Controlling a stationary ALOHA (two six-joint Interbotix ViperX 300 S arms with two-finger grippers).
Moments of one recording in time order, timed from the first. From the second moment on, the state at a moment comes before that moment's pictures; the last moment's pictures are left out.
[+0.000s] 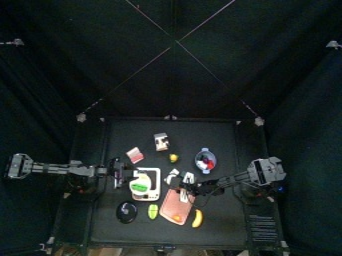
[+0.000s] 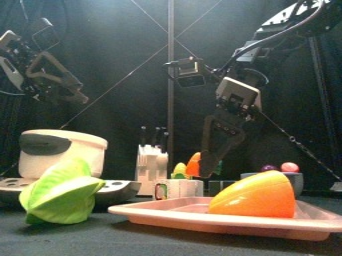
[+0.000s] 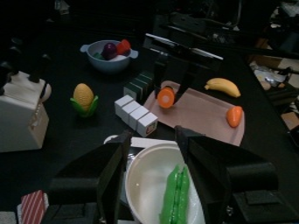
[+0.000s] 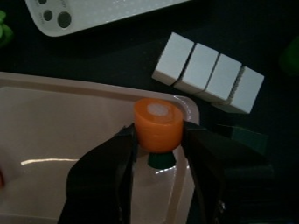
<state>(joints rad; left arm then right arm) 0.06 -0.75 1.28 0.03 -0.29 -0.10 0.16 0.10 0.57 -0.69 0.43 0.98</state>
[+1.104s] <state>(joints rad) 0.06 -0.75 1.28 0.03 -0.28 -0.10 -0.13 -0.22 0.81 -0.63 0.73 0.99</state>
